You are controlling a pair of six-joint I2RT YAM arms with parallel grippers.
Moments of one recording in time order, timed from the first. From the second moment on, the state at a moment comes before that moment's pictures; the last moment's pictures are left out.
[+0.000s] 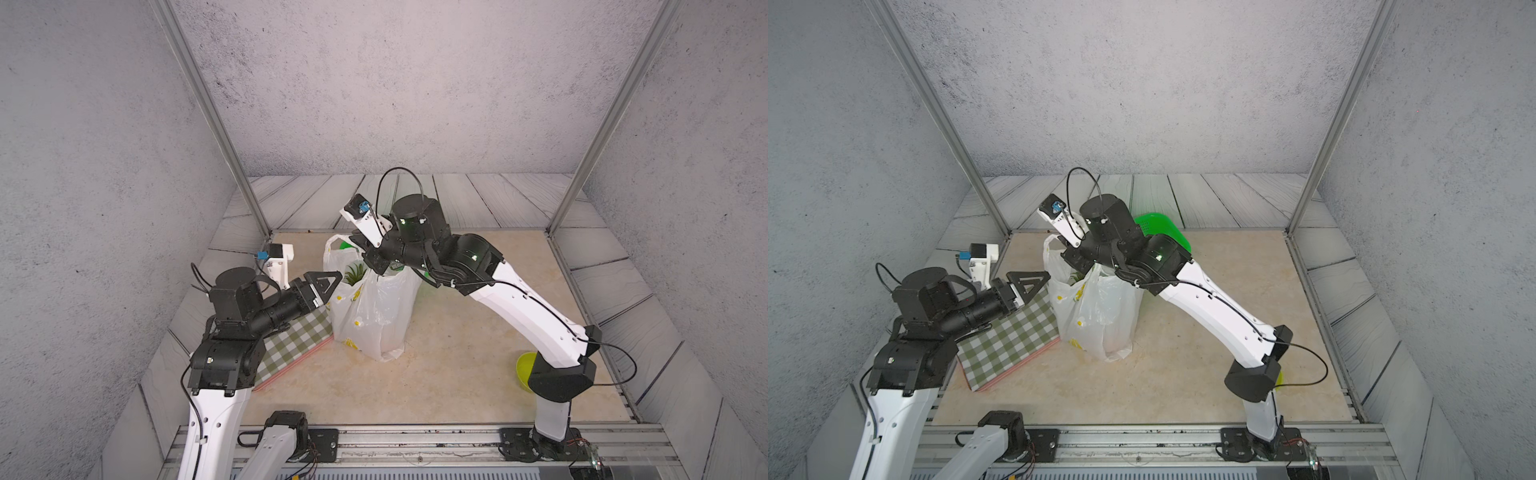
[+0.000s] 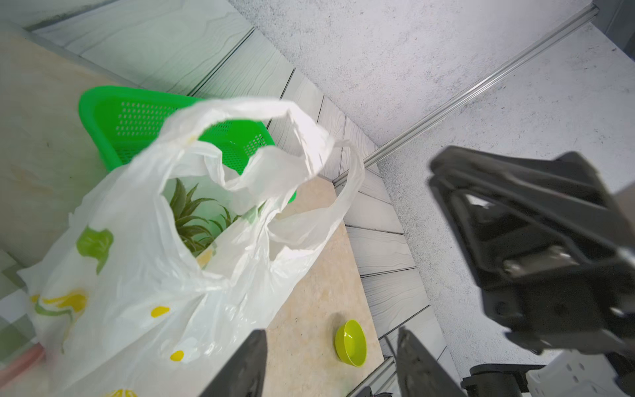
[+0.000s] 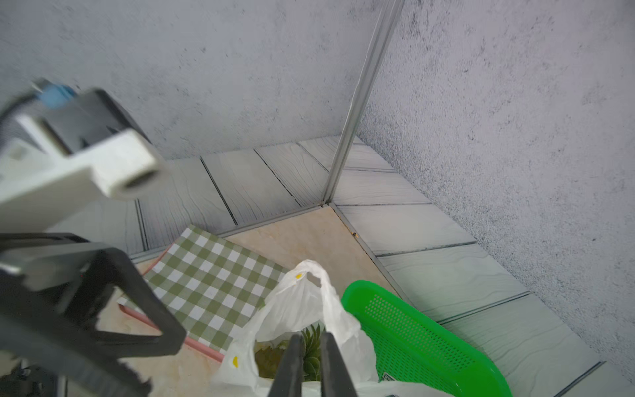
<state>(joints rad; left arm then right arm) -0.08 0.80 1.16 -0.68 0.66 -0.66 1.04 1.87 2.39 -0.81 0.03 -0.22</state>
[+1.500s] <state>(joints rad) -0.28 1.39 1.57 -0.74 0.16 0.03 0.71 2.00 2.38 -1.06 0.12 0.00</state>
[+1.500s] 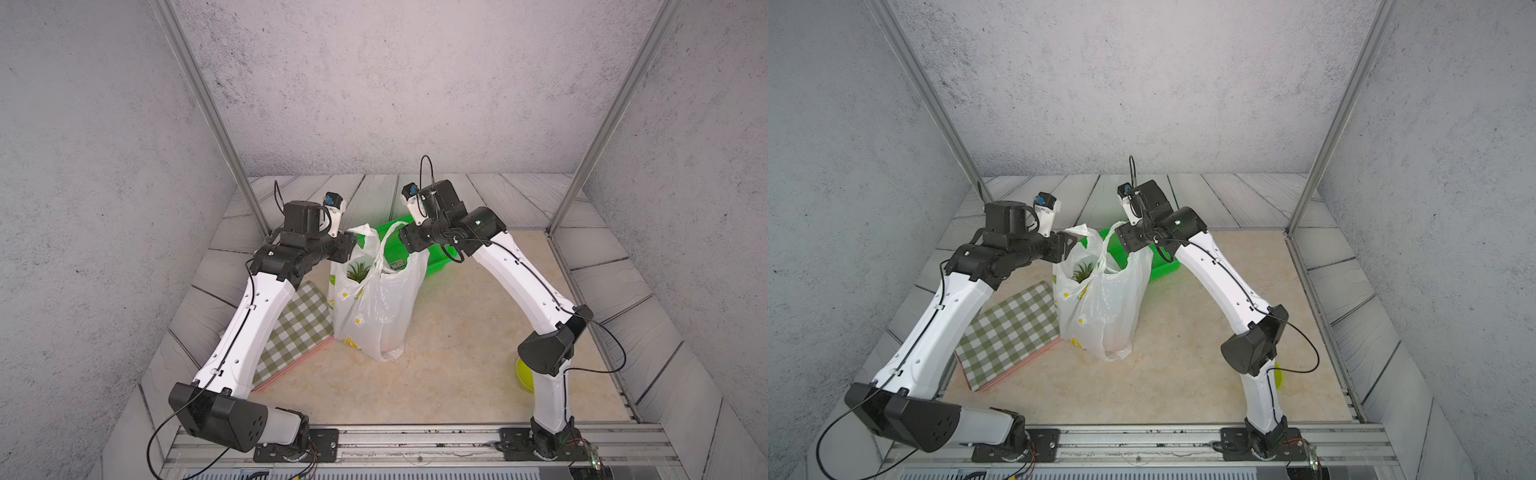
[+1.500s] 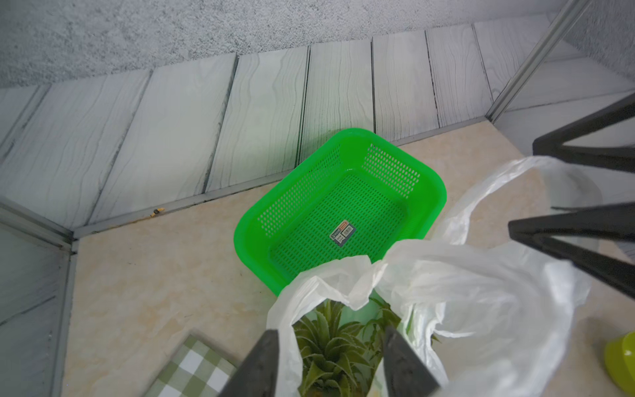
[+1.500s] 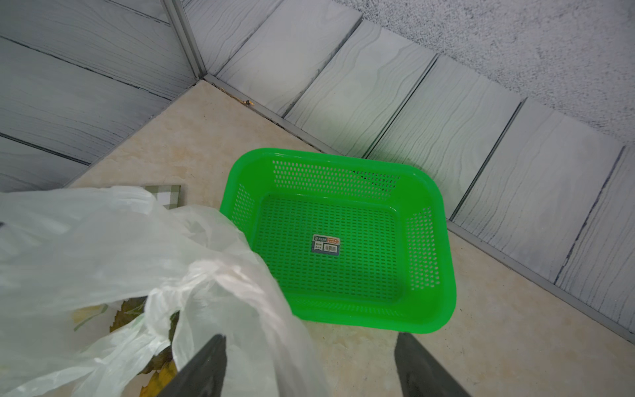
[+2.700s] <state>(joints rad) -0.29 1.07 1.45 -0.50 0.22 -0.41 0.58 1.82 2.44 -1.00 -0.13 0.11</state>
